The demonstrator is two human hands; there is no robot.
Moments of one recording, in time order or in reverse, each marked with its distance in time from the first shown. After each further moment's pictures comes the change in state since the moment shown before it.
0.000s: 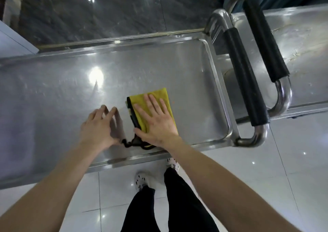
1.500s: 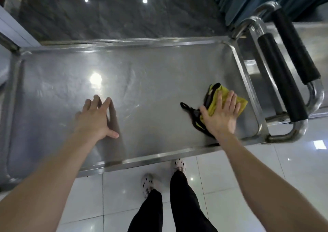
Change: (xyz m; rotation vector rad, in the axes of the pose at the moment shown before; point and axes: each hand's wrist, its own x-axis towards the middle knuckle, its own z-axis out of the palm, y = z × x) left_hand 0.027 -0.141 0.005 -0.038 -0.024 -0.007; right_hand -0.022 0.045 -0.012 -0.049 0.059 0.786
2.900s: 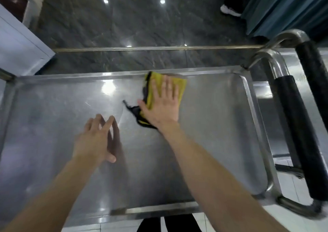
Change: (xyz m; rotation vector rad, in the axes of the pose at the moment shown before) left_hand 0.063 0.043 -0.038 0.035 -0.069 -0.058; right_hand 0.121 -0.221 -0.004 0.095 0.057 -0.480
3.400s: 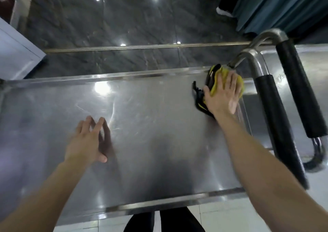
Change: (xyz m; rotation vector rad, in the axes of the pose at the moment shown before) left_hand -0.001 0.007 -0.001 -0.030 -0.039 -0.036; right_hand 0.006 0.228 -0.053 -0.095 -0.013 0.456
